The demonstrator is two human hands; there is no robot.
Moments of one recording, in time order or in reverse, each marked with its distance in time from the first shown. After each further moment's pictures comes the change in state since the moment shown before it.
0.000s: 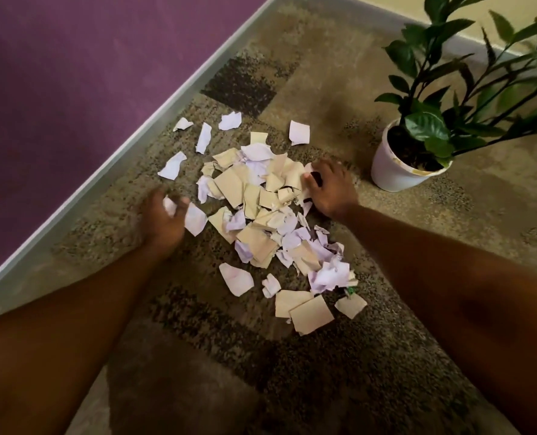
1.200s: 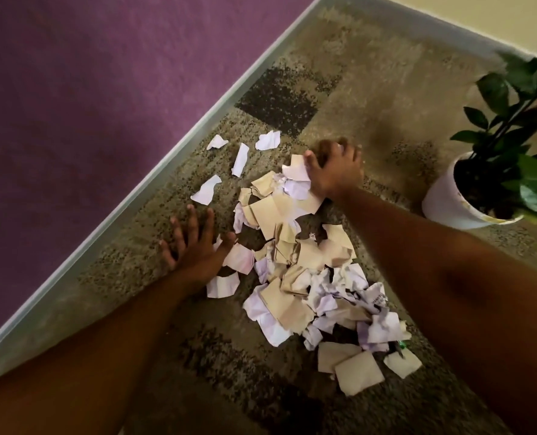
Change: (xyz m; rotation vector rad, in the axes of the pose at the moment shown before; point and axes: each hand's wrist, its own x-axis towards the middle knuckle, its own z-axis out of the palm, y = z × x) left_hand 0.022 -0.006 -0.003 0.554 -0.464 -0.059; right_hand 0.111 -0.085 0.030 -0.081 0.042 0.159
